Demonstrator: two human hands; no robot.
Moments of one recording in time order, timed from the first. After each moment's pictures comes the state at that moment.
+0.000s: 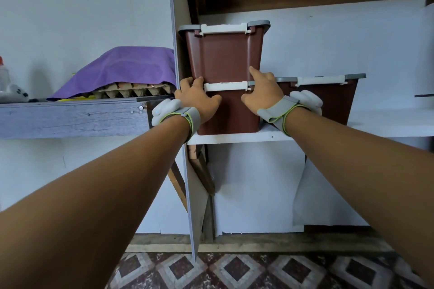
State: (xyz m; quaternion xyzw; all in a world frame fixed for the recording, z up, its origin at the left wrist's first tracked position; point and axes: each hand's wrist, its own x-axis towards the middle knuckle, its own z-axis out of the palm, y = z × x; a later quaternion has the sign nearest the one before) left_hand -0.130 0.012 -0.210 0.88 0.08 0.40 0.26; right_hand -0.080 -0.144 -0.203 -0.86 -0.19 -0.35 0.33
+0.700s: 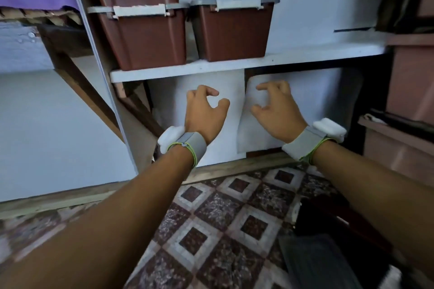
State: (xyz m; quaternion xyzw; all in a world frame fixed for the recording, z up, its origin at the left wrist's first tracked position) left_hand -0.193 -0.148 -0.370 0.82 -0.06 0.30 0.48; right_hand -0.174 -0.316 -0.378 -0.88 -0.11 -0.30 0.36
